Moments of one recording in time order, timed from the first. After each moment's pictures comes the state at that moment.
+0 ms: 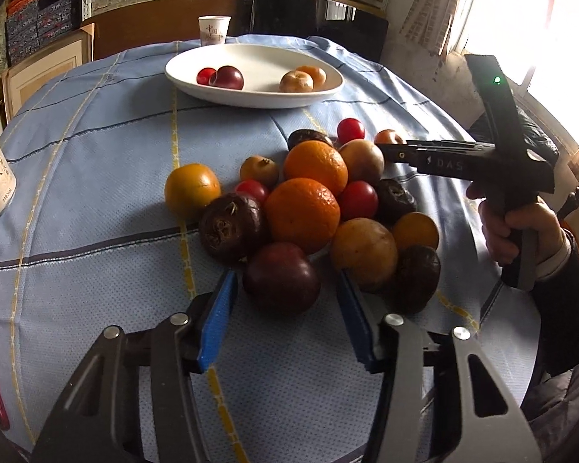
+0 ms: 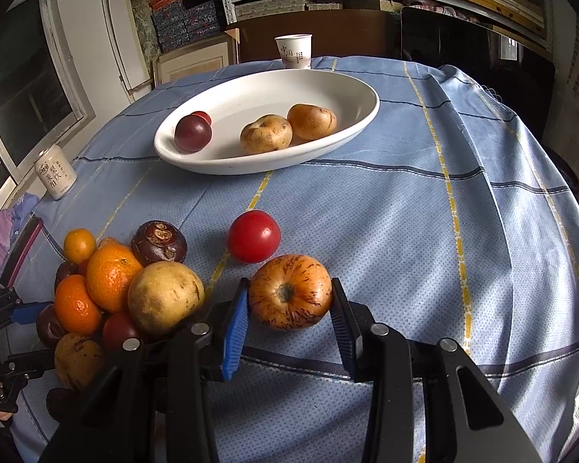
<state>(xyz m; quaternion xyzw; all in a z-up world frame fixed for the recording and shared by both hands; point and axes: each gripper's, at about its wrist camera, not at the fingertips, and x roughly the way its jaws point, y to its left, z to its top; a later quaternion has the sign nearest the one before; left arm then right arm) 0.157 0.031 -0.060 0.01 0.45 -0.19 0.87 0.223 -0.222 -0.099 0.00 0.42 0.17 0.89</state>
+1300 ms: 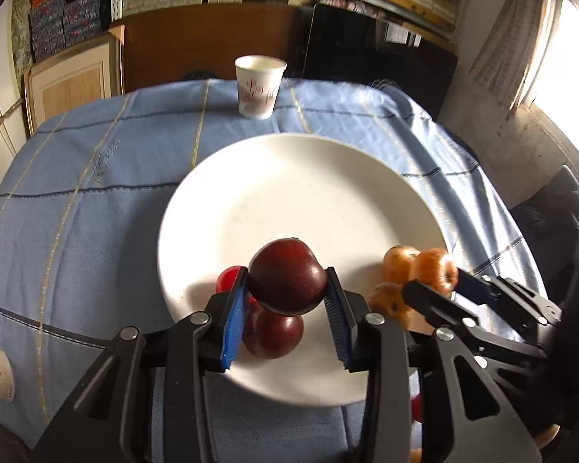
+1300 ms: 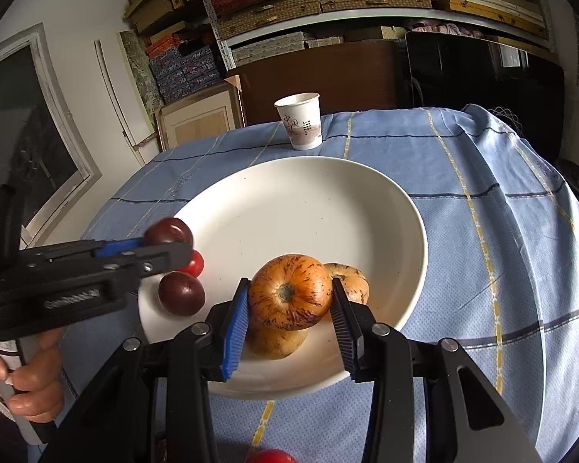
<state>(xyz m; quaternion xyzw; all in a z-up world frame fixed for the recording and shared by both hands) 0.408 0.004 -0.009 -0.03 0.45 -0.10 0.89 0.343 -0.194 -0.061 0.06 0.36 0.20 0.91</state>
